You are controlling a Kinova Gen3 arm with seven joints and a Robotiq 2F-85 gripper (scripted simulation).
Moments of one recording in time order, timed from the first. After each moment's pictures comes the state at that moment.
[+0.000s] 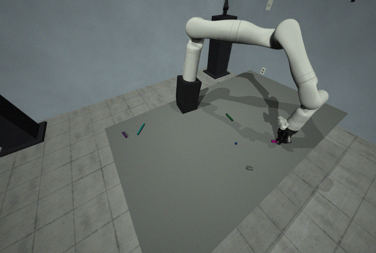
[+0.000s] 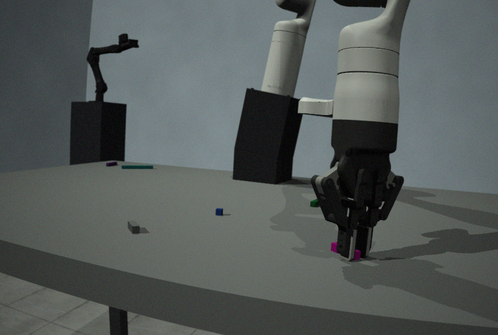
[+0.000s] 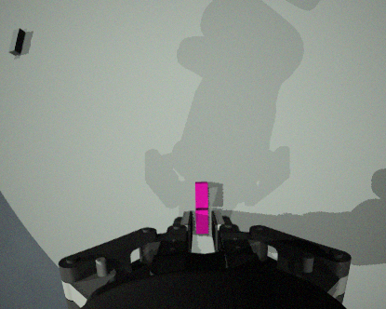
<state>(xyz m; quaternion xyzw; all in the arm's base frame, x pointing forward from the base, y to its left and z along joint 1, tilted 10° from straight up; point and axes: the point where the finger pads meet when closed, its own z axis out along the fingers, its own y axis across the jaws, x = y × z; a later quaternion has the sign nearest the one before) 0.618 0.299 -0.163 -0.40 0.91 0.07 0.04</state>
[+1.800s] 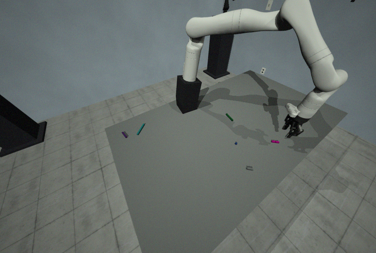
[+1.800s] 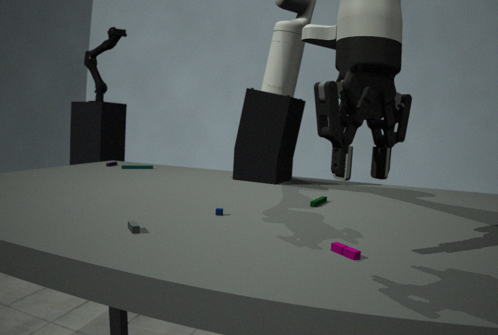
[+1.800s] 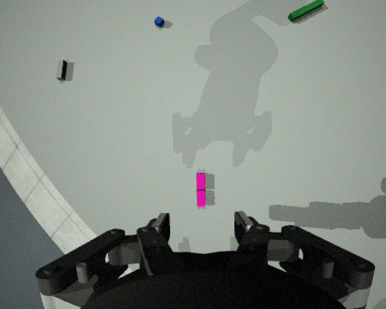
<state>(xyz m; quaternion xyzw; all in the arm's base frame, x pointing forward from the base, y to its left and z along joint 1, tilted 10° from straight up) 0.616 0.284 -0.074 -0.40 0.91 0.07 0.04</state>
